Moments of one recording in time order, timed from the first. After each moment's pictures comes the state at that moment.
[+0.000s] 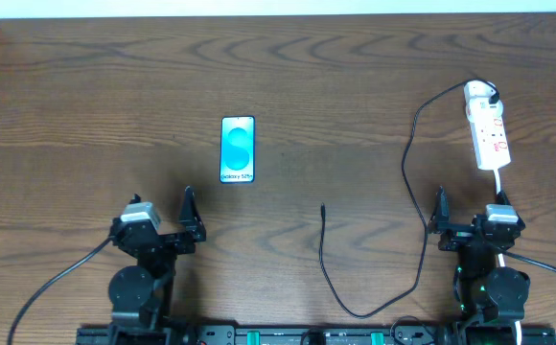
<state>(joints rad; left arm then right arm) -0.06 0.08 0.22 -0.27 -0.08 -0.19 0.00 0.01 0.01 -0.06 0.08 0.01</state>
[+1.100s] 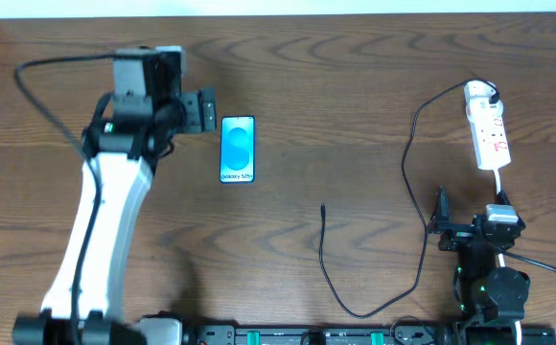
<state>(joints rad) -0.06 1.50 1.34 -0.72 0.07 -0.07 0.00 0.01 0.01 -0.06 0.08 0.01</state>
